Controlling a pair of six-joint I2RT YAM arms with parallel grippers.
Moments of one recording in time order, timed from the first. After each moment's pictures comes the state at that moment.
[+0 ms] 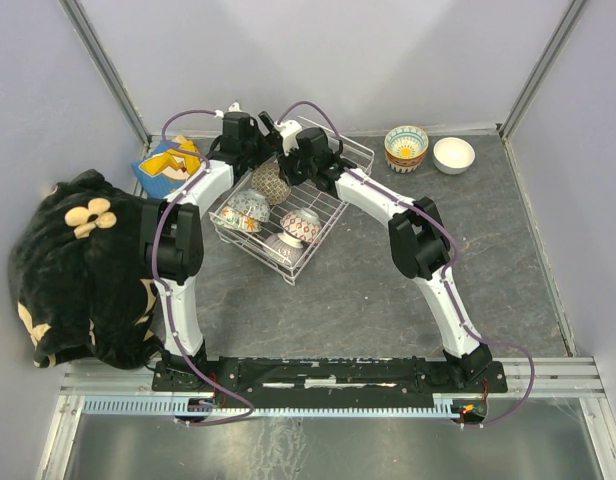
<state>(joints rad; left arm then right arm) -0.24 2.06 1.65 -0.07 0.11 -0.74 0.63 2.41 2.10 -0.18 -0.11 -0.01</state>
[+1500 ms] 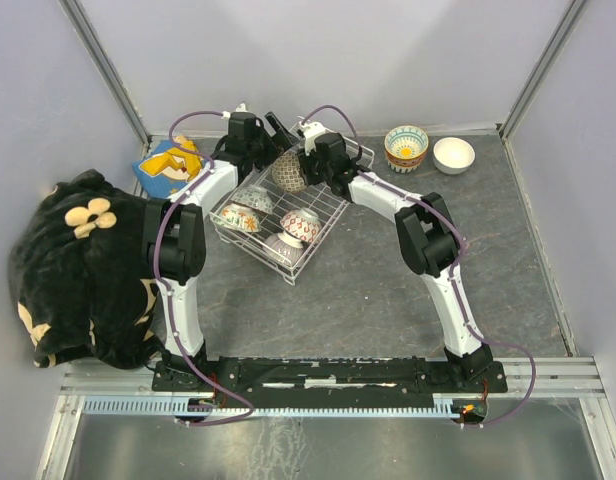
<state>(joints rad) -0.26 2.07 1.66 -0.08 0.14 -0.78 0.57 2.37 1.90 -0.02 -0.03 0.05</state>
